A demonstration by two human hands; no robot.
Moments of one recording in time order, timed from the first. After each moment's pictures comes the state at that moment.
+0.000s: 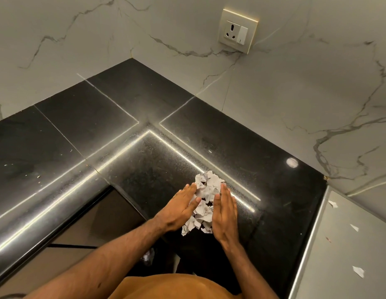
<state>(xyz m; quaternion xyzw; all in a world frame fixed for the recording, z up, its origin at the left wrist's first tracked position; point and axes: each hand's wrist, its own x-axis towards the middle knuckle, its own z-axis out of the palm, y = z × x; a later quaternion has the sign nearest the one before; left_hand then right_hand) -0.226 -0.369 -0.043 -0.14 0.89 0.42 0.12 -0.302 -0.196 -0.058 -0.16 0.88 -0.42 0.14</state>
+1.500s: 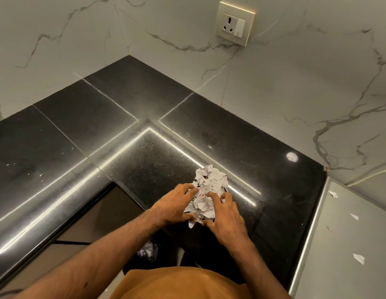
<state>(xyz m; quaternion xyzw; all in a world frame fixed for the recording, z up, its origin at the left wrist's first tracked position) -0.223 -0.386 -0.030 -0.01 0.97 0.18 0.15 -0.280 -0.187 0.008 -0.28 0.93 -0.13 0.20</state>
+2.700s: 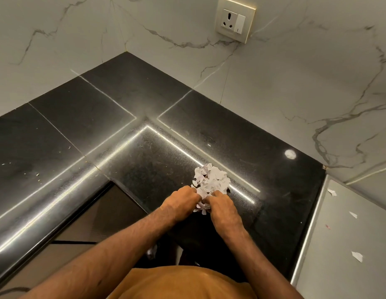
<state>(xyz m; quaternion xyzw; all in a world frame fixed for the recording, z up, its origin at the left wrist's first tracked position) -0.246 -0.364 -0.018 -0.03 0.97 0.14 0.21 -0.301 -0.208 -0.003 -0.31 0.91 -0.08 0.25</state>
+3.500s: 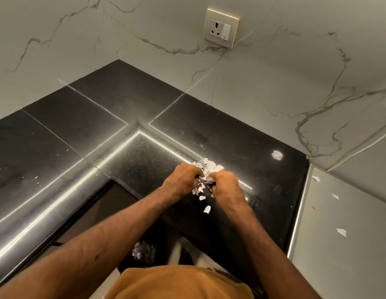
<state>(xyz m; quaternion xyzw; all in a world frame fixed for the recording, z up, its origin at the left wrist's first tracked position) -0.259 -0.376 0.030 -0.08 0.96 0.26 0.05 -0.304 -0.214 0.052 -0.22 0.94 -0.20 0.16</state>
